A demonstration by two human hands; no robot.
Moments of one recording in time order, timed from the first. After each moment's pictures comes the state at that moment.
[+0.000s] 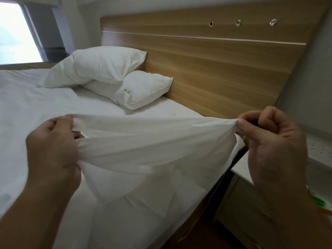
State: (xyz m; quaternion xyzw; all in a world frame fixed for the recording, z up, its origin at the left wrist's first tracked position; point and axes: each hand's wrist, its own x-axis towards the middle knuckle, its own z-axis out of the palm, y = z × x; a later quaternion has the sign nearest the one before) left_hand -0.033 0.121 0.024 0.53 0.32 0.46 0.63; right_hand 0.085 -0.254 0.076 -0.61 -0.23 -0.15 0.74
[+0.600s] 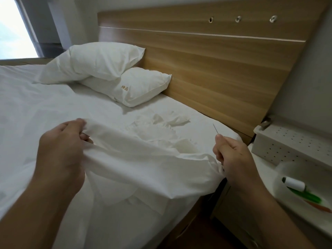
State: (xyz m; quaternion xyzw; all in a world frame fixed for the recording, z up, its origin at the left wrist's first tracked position) left_hand -0.039 0.059 0.044 0.53 0.28 0.44 0.66; right_hand 0.093 -0.237 0.021 -0.80 -0.18 -0.03 0.57
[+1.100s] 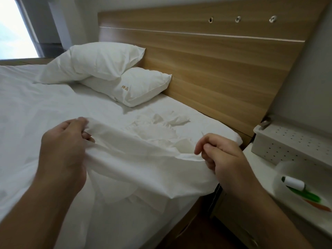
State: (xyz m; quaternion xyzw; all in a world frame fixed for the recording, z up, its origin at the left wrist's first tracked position) left_hand -0.039 0.049 0.050 0.50 0.30 0.44 0.68; right_hand 0.073 -0.230 0.034 -0.78 -0.27 0.04 0.56
